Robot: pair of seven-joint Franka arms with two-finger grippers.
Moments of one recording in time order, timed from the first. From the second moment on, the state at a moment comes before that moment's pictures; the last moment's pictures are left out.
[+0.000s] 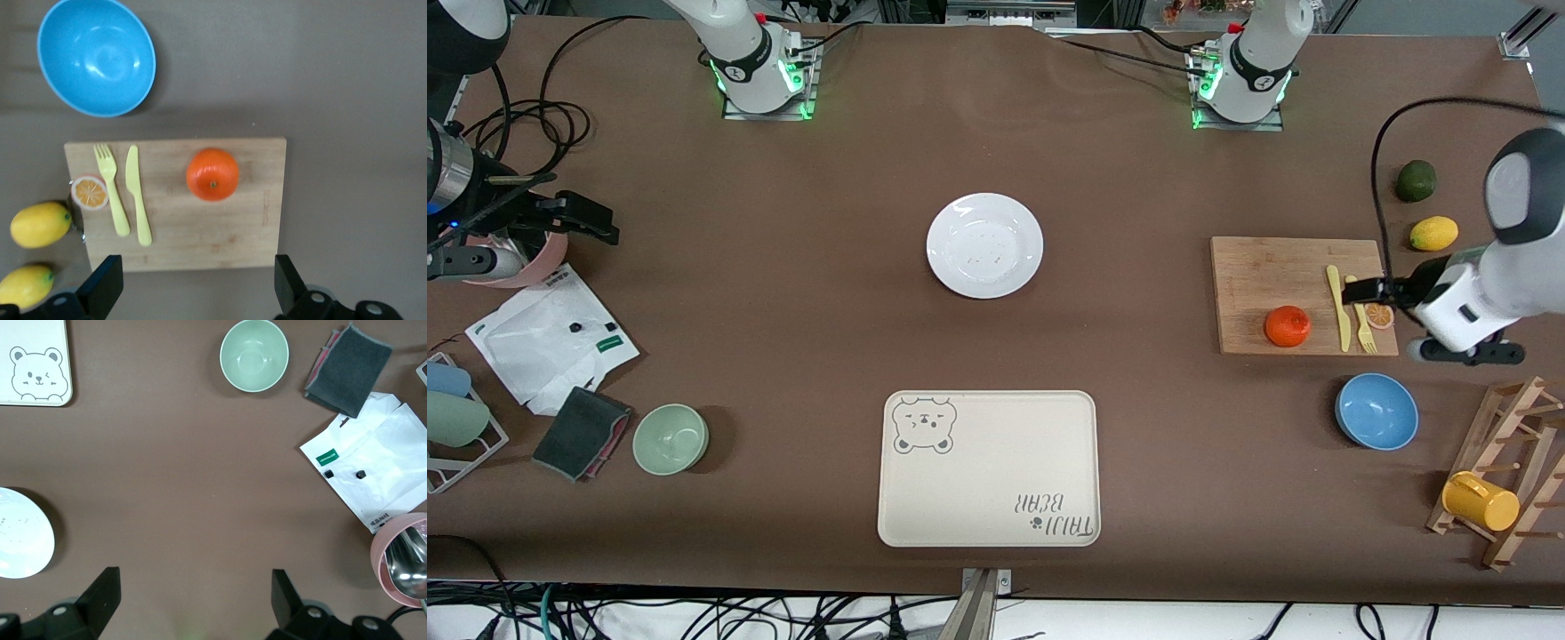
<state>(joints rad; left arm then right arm) 0.09 0.33 -0.04 -1.63 -0.02 1.72 0.07 0.10 0.14 -0.06 -1.47 0.03 1.51 0.00</state>
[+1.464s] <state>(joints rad) 0.06 0.43 -0.04 -2.03 0.02 2.30 0.07 0.10 0.14 -0.06 -1.47 0.03 1.51 0.00</state>
